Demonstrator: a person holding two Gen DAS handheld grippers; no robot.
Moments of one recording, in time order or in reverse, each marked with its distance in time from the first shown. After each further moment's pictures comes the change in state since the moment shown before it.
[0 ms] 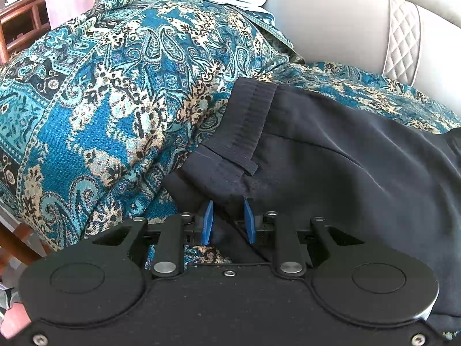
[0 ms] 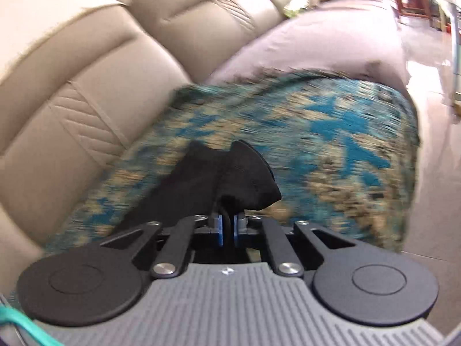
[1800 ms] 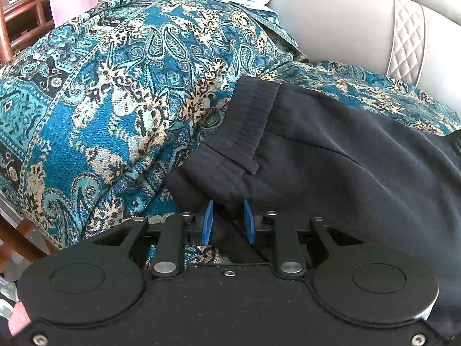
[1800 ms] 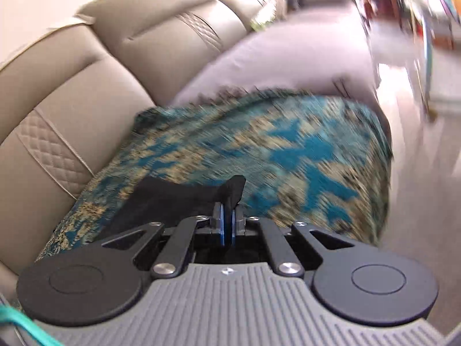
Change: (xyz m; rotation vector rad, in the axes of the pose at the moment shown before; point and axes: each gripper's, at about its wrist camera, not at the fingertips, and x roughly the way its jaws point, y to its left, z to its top) left arm 0.001 -0.004 0.002 0.003 -0.004 0.016; right arm 0.018 -0.038 0.027 0.086 -0.025 -0.153
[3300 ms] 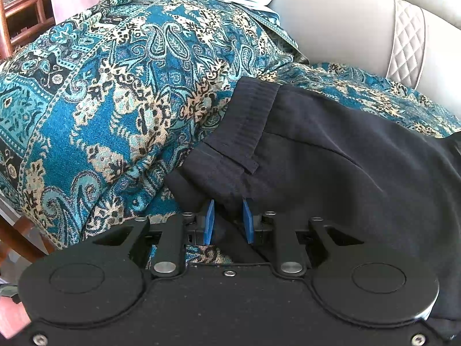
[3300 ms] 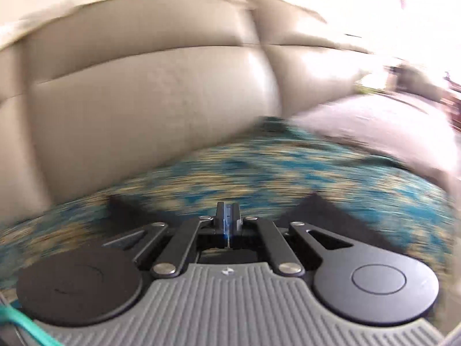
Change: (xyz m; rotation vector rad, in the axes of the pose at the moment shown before) left arm 0.000 0.007 -0.002 -0.012 -0.012 -0.024; right arm -0.026 0.170 -0.064 -0.472 -0.138 0.073
